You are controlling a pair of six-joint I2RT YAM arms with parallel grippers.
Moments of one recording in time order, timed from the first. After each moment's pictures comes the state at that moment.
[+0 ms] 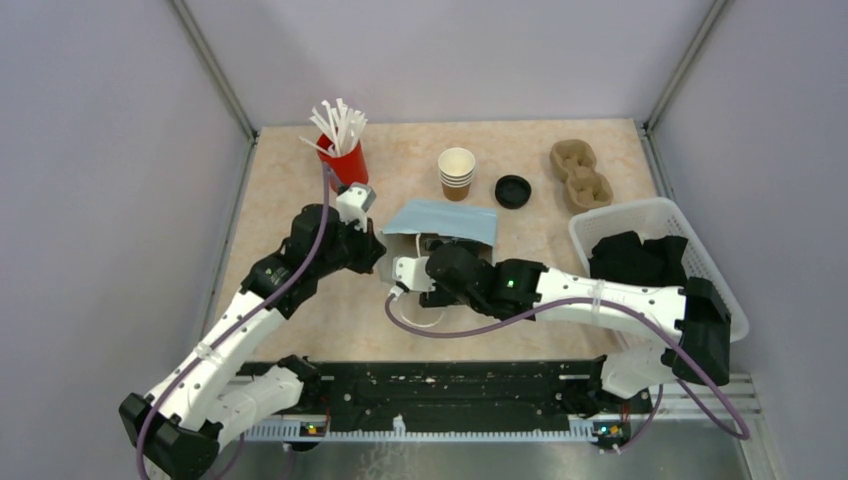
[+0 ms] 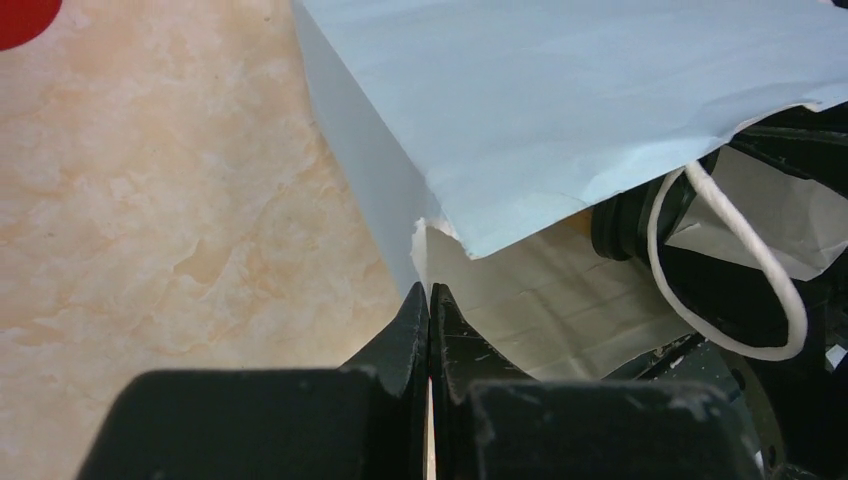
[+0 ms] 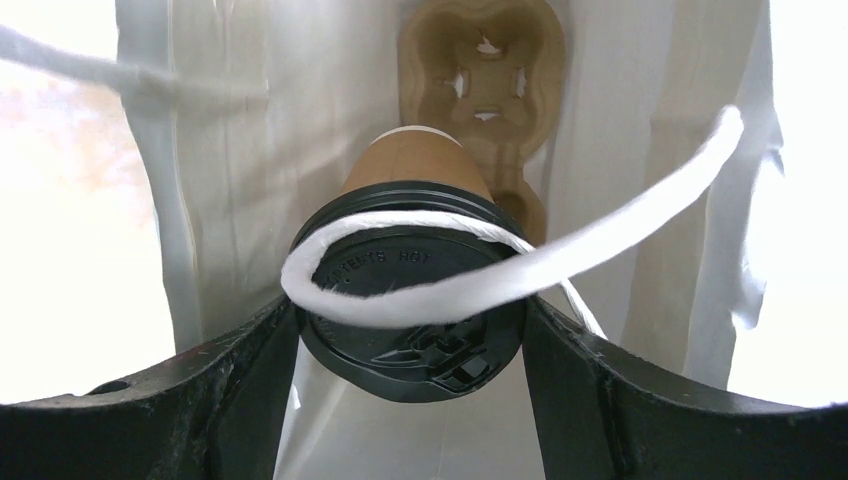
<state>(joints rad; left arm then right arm) -0.54 0.91 0.91 -0.53 0.12 -0.22 1.21 1.40 1.15 -0.53 0.46 -0.61</state>
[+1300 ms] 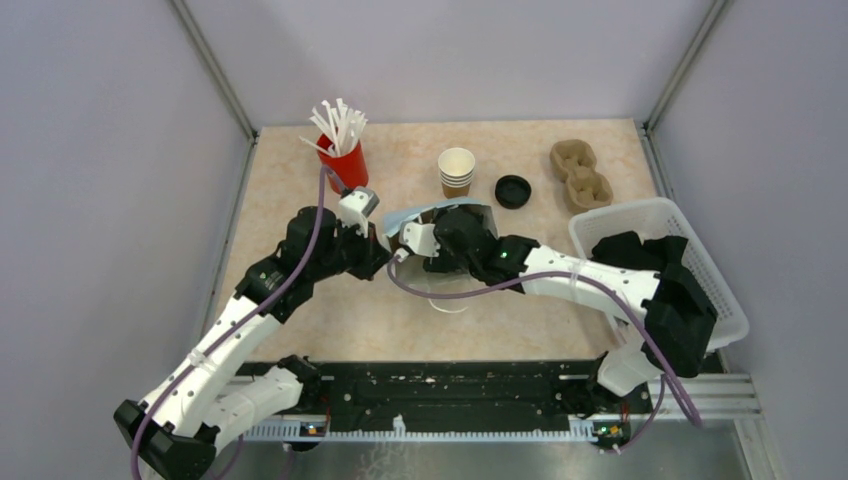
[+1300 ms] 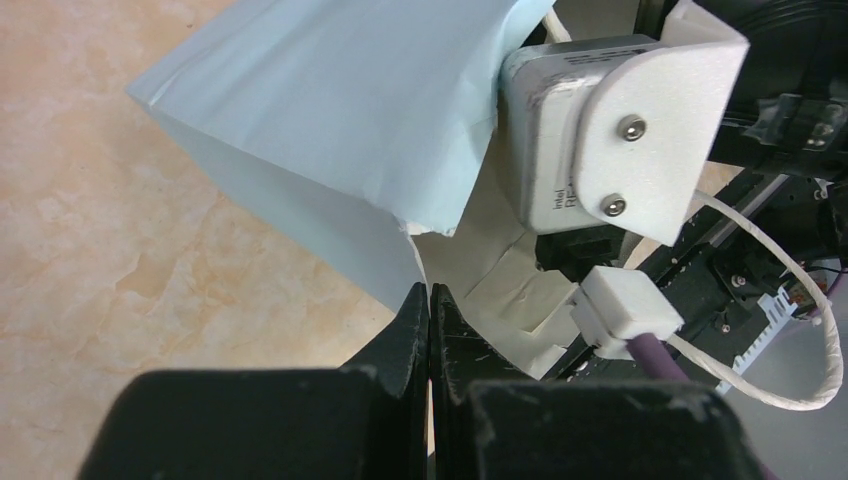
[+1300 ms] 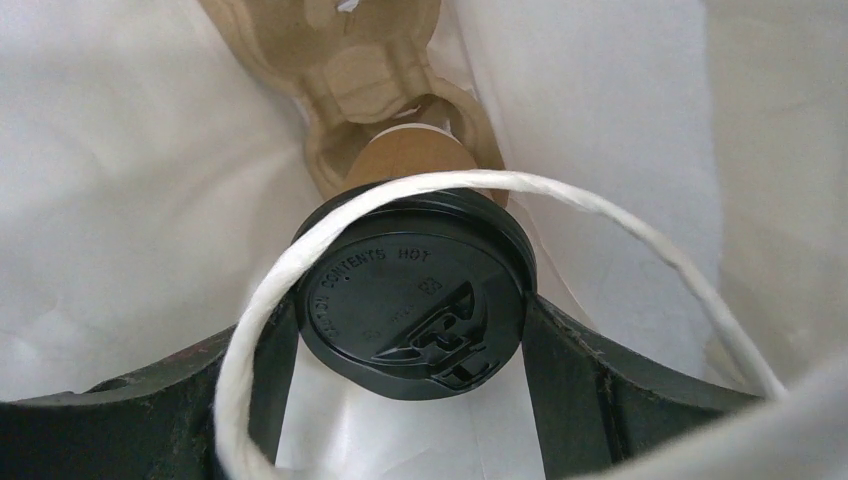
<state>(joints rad) -0.56 0.88 0.93 -0.56 0.23 -0.22 1.00 1.50 1.13 -0.32 0.40 -0.73</state>
